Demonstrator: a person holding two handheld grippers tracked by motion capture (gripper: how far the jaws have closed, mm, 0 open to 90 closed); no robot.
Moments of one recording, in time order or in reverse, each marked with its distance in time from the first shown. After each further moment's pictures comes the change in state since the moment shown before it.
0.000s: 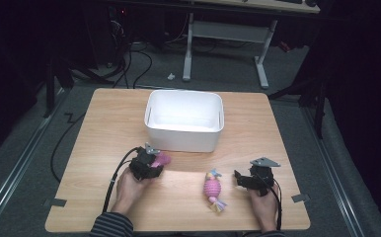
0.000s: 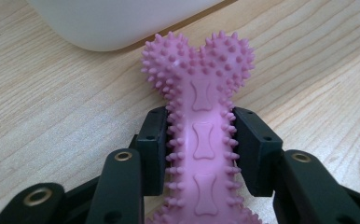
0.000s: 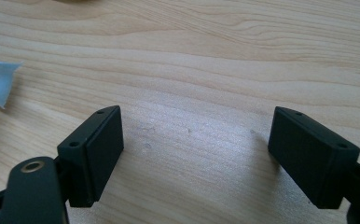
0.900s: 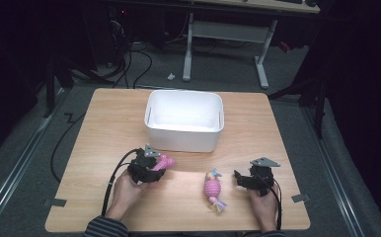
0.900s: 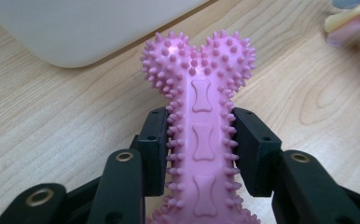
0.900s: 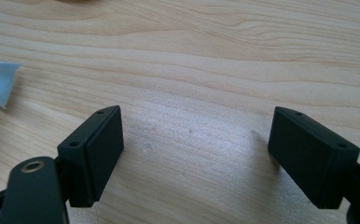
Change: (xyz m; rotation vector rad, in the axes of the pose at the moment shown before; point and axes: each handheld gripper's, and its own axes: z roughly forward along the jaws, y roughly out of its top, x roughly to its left) left arm -0.014 0.003 -0.036 -0.027 -0.091 0.039; right arm 0.000 0.000 0.000 0.003 0.001 -0.002
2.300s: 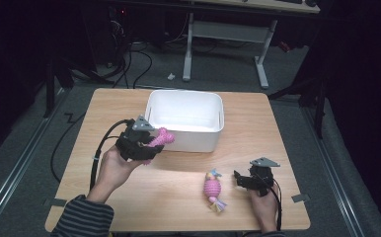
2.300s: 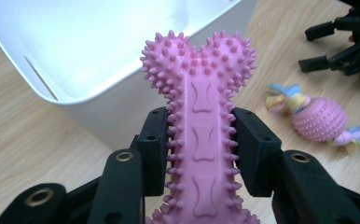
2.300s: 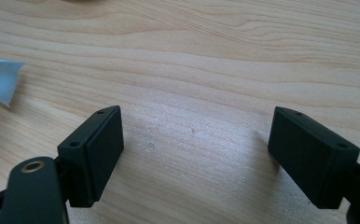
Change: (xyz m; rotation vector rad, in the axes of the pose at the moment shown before) left arm 0.001 0.077 -0.100 -0.114 -0.010 0.107; right arm 0.000 0.000 0.000 -0.002 0.008 -0.010
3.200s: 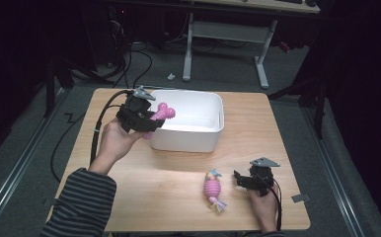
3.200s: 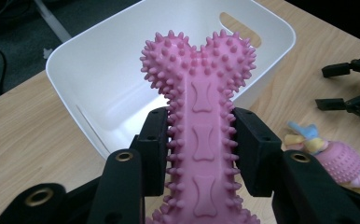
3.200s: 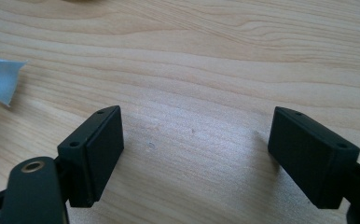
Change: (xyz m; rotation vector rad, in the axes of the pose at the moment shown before) left arm 0.034 0.056 -0.004 0.006 0.035 -0.017; right arm 0.000 0.000 0.000 0.000 0.000 0.000
